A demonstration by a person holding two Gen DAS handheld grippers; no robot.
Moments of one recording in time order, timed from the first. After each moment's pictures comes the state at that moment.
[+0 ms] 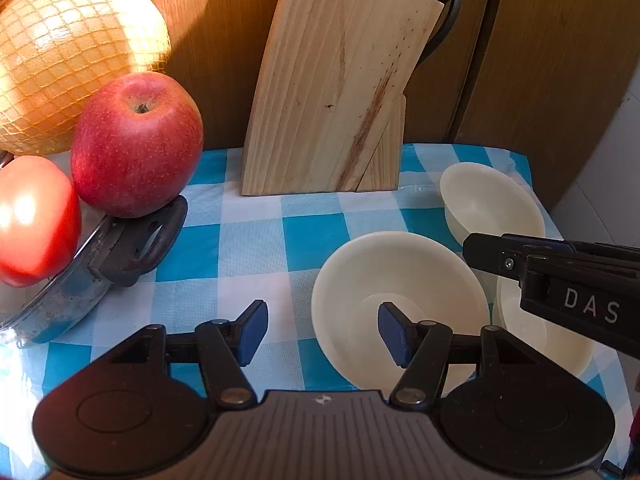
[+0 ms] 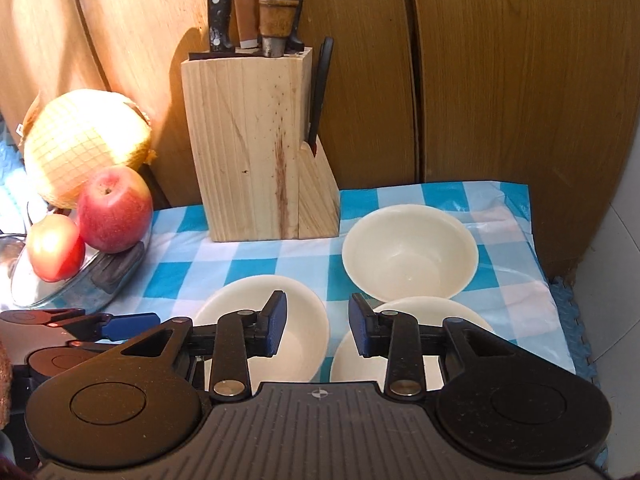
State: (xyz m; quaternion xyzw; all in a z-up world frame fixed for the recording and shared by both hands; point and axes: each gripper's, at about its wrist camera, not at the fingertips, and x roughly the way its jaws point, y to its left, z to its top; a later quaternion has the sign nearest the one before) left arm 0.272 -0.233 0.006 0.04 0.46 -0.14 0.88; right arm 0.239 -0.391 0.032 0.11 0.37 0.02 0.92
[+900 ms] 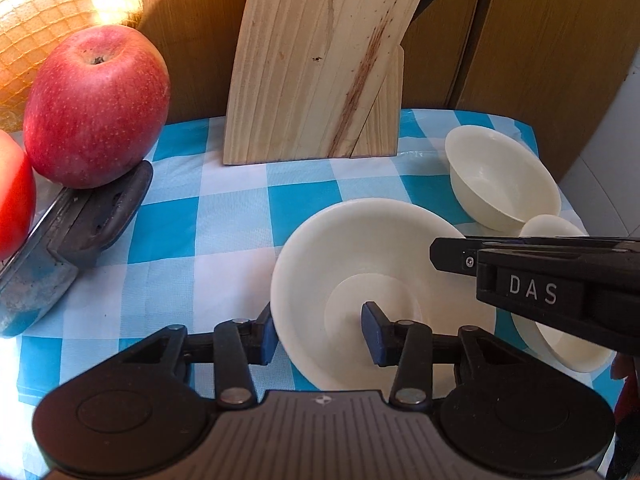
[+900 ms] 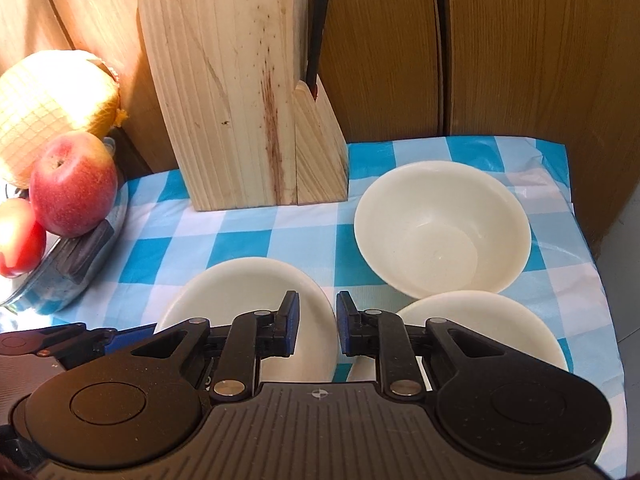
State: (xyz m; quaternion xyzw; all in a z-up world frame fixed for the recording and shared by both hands) left arm 0.278 -0.244 -0.022 0.06 0.48 -0.15 0.86; right arm 0.278 -0.388 -0.008 0.12 0.43 0.03 0.89
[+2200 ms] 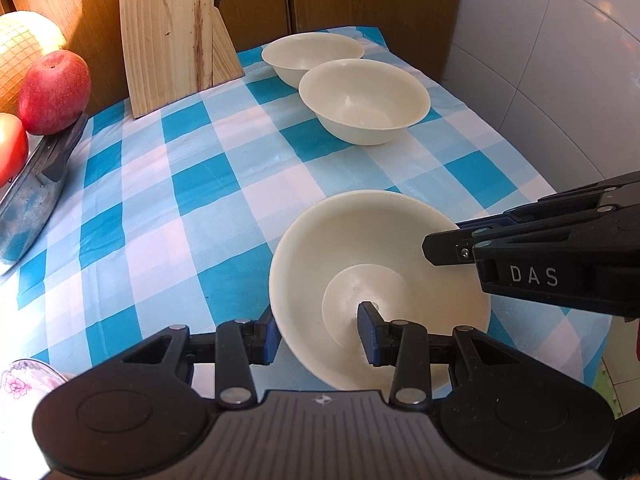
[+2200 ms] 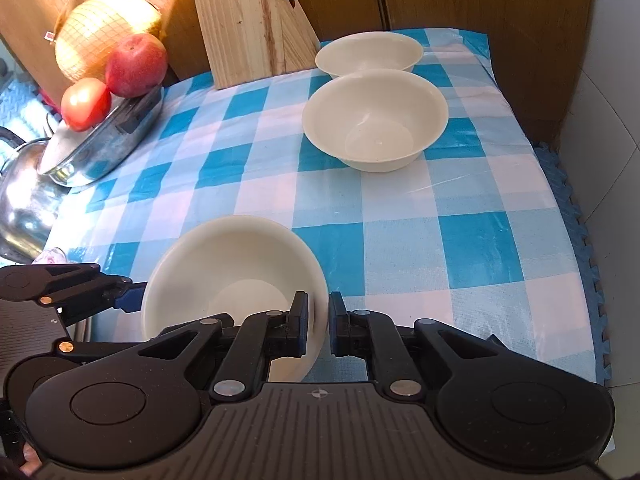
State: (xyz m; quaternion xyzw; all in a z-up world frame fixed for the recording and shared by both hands) left arm 0.113 -0.268 0.002 0.16 0.49 -0.26 0.82; right arm 0.096 -0.414 0.002 0.14 0.48 0.03 0.86
